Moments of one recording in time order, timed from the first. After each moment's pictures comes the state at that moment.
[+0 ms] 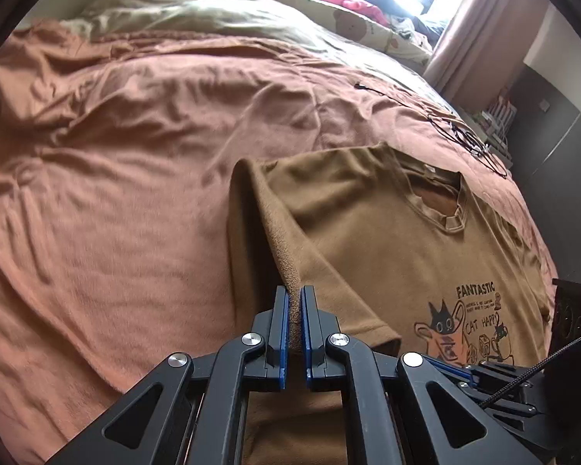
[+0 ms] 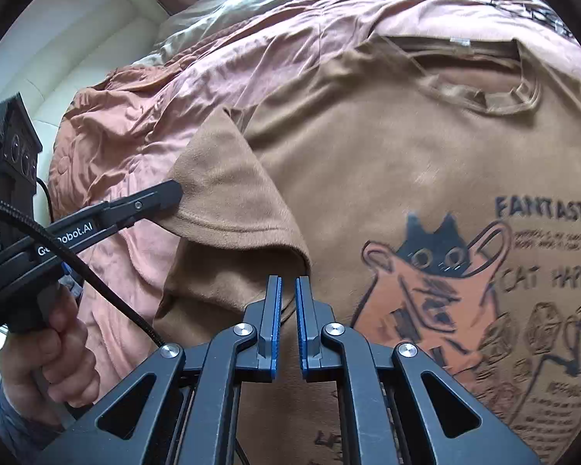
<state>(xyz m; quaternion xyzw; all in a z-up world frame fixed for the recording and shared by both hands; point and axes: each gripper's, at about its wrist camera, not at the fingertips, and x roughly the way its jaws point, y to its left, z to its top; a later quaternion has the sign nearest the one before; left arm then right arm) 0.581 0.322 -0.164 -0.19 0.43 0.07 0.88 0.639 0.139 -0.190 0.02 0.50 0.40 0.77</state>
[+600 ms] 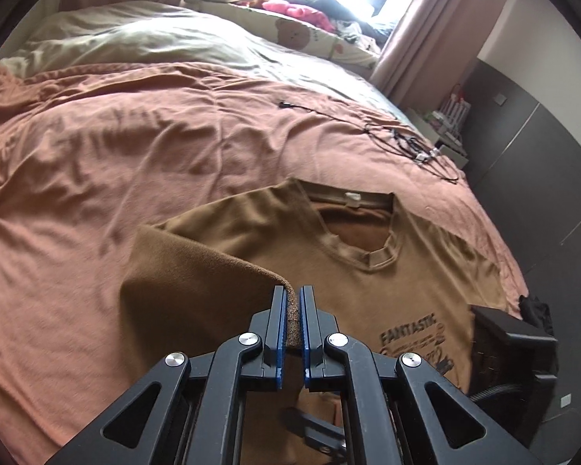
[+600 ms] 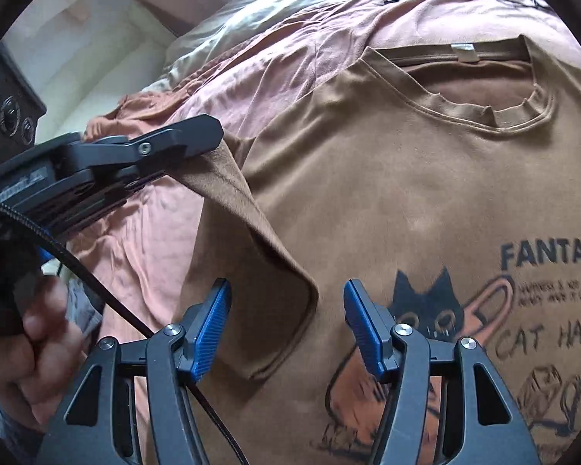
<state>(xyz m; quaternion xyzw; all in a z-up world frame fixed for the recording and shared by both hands) 0.642 0.276 -0.131 -0.20 0.40 -0.02 0.89 0.680 0.134 -0.204 0.08 0.49 0.43 0.75</state>
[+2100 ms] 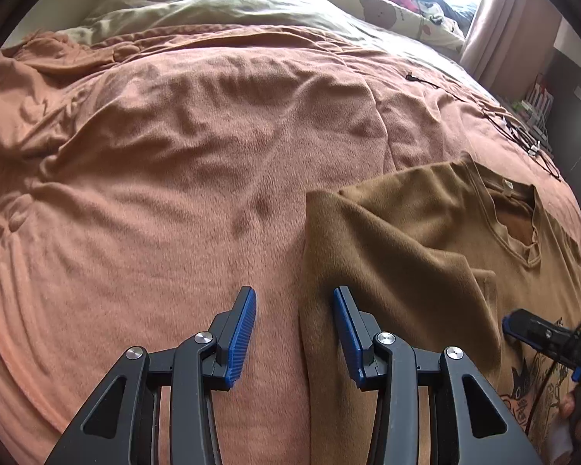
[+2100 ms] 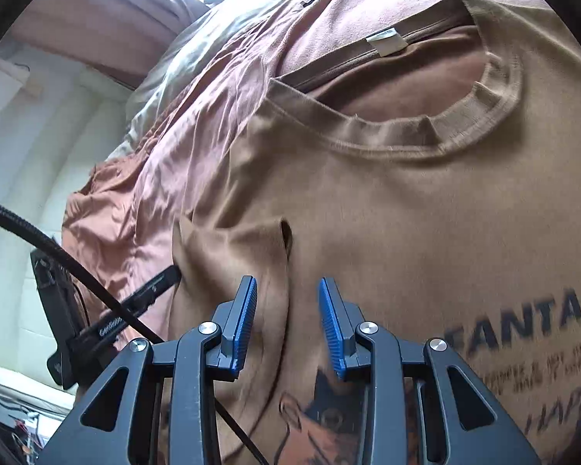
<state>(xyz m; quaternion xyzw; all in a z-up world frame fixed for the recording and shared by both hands) 0.651 0.367 -0.207 -0.16 0.46 0.13 0.87 0.741 0.114 -0.227 0.19 0.52 0.38 0.75</state>
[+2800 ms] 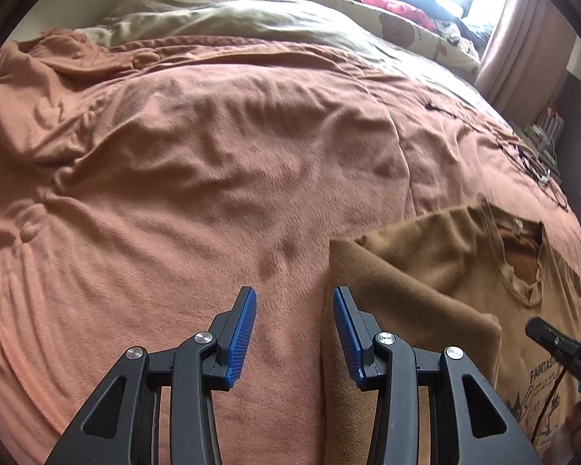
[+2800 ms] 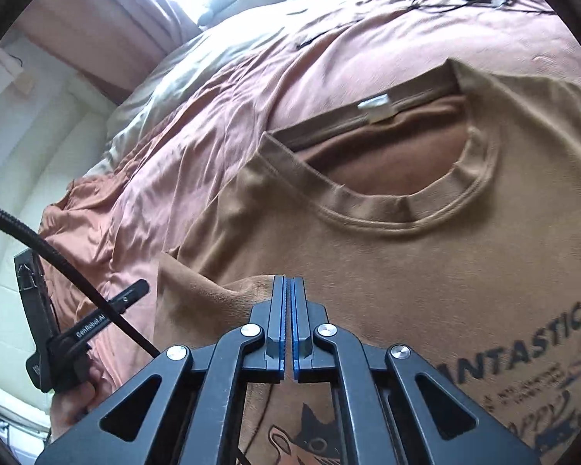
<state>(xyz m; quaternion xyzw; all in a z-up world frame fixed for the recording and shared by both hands) 0.657 0.390 -0.190 -0.18 0.44 0.15 0.87 0.726 0.116 -0.197 0.15 0.47 0.32 0.81</state>
